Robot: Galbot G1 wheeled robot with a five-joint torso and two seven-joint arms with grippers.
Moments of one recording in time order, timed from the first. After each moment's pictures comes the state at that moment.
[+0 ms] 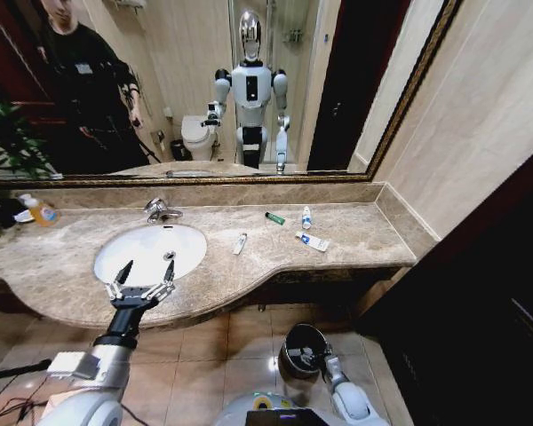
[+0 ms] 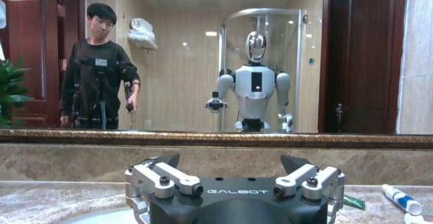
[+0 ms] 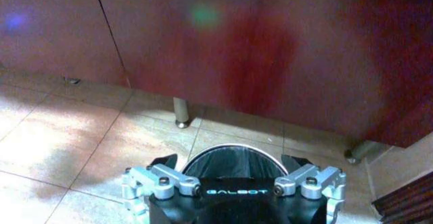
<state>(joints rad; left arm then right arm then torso) 1.84 -1.36 -0.82 -2.47 -0.37 0.04 0.05 -1.42 1.36 0.37 1.30 0.04 -0.05 -0.04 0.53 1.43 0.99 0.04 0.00</state>
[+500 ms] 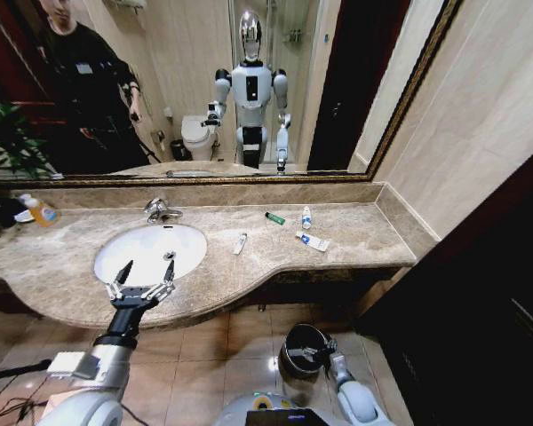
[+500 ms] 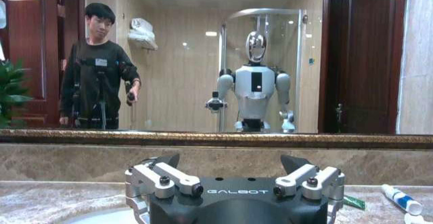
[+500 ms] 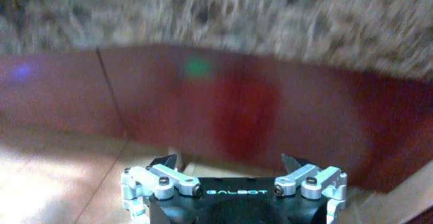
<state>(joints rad) 1.84 -1.36 -0.82 -2.47 -0.37 0.04 0.05 -1.52 1.29 0.39 1.58 0.11 -0.06 -0.01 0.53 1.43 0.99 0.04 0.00</state>
